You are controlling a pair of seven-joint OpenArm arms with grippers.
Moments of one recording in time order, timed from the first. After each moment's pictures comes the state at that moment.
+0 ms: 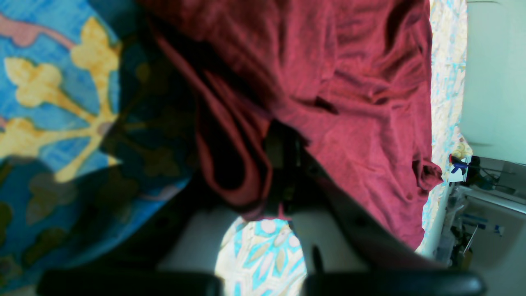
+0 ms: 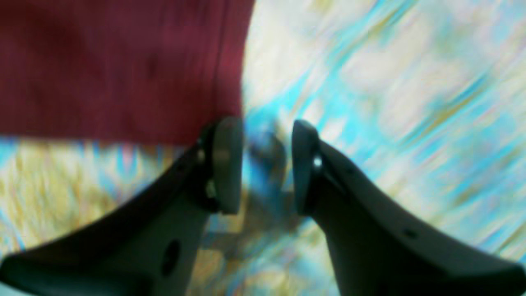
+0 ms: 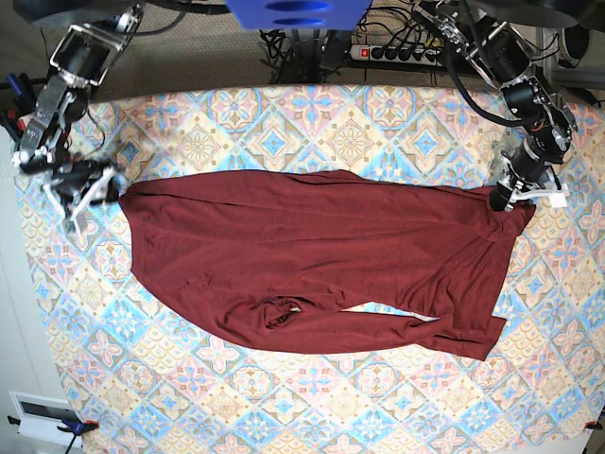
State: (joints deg) left arm -2.3 -10.8 -46.8 68.8 -49.4 -12.0 55.2; right arm -2.7 19.0 32.4 83.9 22.2 40.4 -59.7
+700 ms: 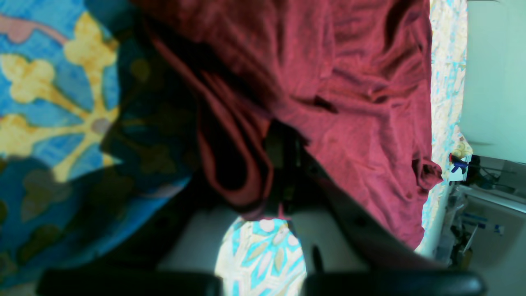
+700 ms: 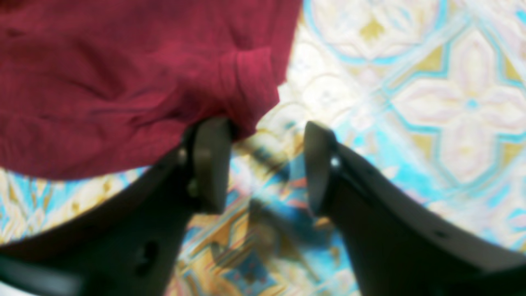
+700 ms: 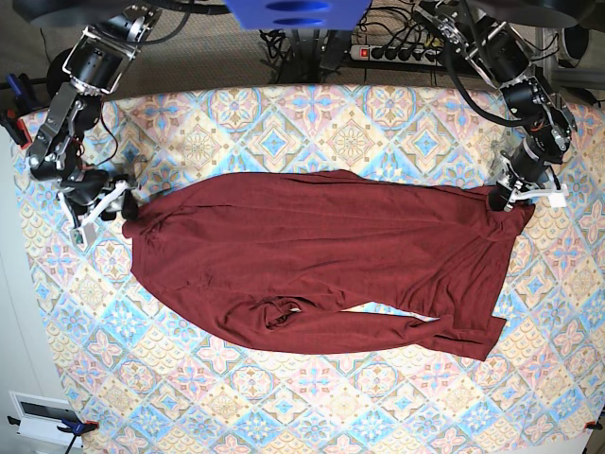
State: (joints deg) left arm -2.3 -10.7 -46.8 68.8 -49.4 -12.0 55.4; right arm 0.7 15.2 32.7 80.2 24.4 40.3 -57.7
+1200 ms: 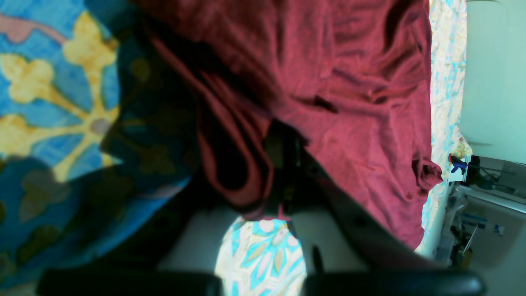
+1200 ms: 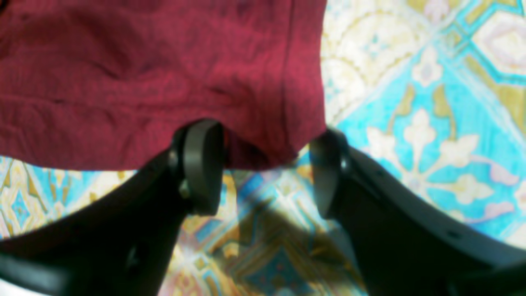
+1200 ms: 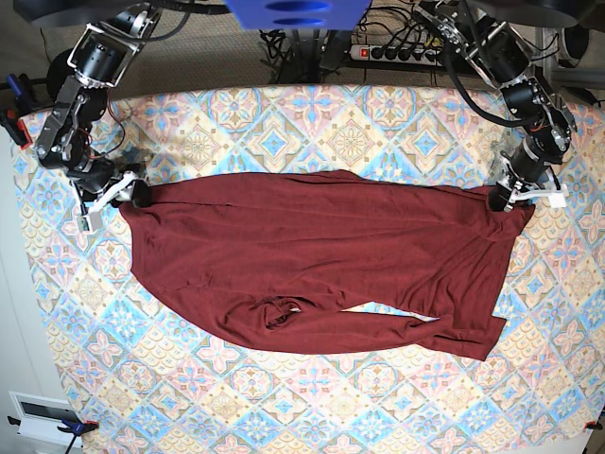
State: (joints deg) left arm -2.4 -10.7 -46.8 68.8 -49.4 -12.0 55.3; right arm 0.2 14.7 32.6 76.5 29.4 40.3 -56.3
